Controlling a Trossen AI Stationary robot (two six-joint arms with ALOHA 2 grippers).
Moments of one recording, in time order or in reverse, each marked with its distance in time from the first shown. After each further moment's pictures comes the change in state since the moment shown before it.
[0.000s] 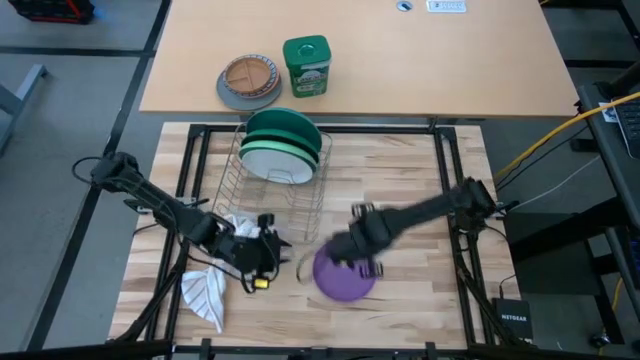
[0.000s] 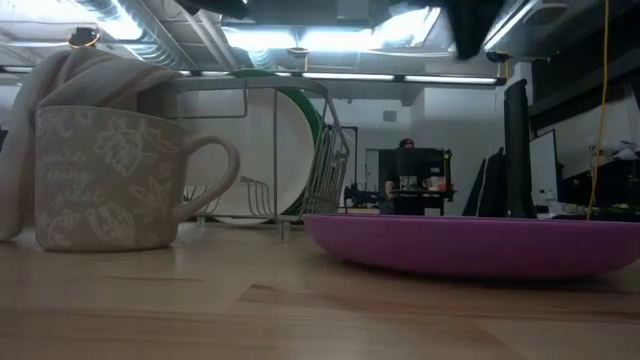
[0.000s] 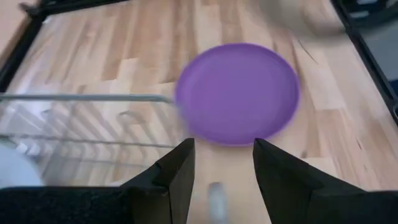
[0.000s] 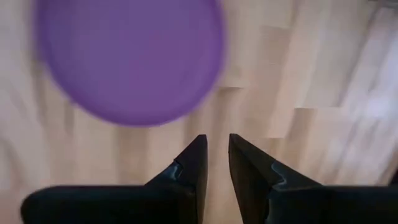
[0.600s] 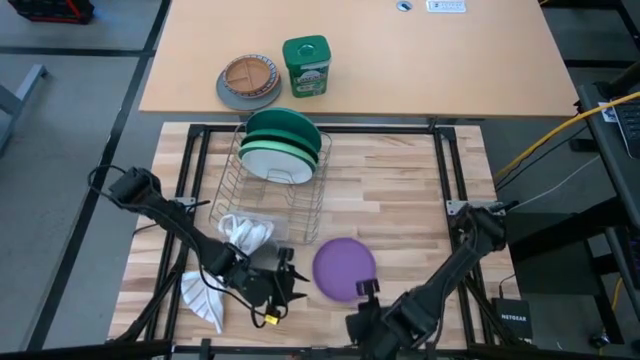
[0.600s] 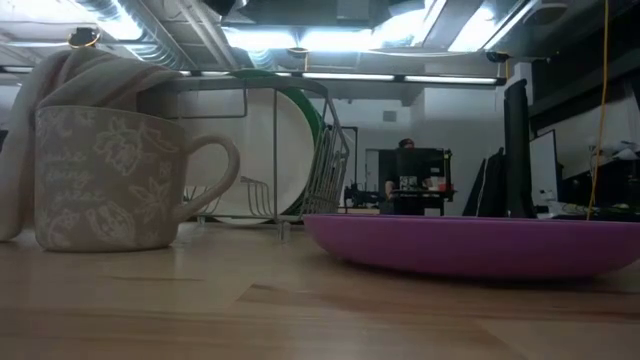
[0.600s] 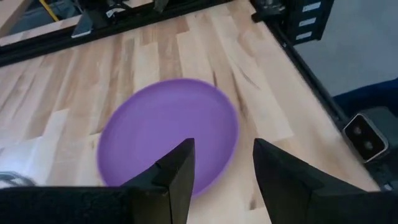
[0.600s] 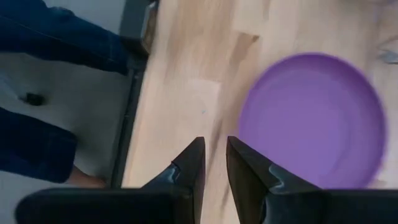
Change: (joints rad) left arm -0.113 0.272 0.000 0.423 0.000 0.121; right arm 0.440 0.073 0.000 0.404 0.098 0.321
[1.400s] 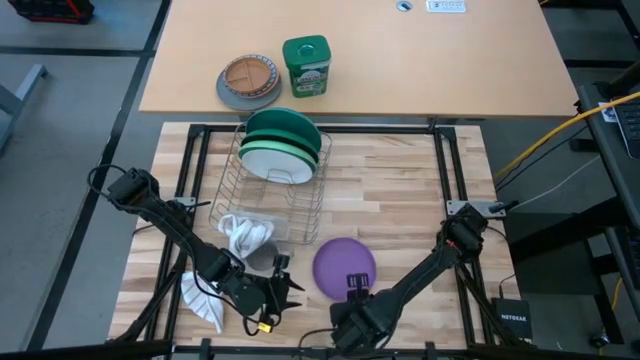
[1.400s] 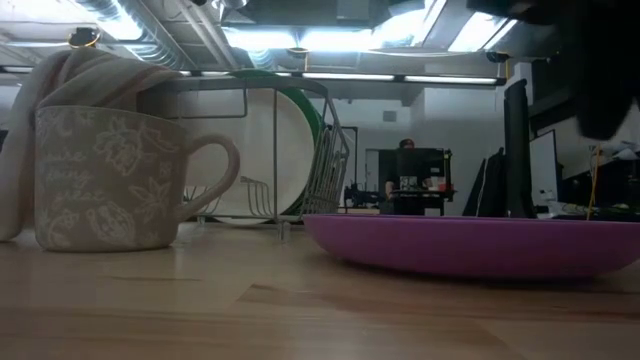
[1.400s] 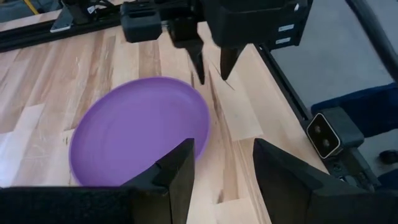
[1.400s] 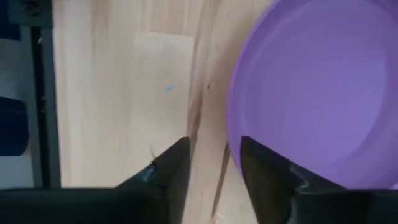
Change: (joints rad) left arm -0.056 -0.001 0.000 0.001 0.004 -0.074; right arm -0.079 0.202 -0.001 -0.052 -0.088 0.054
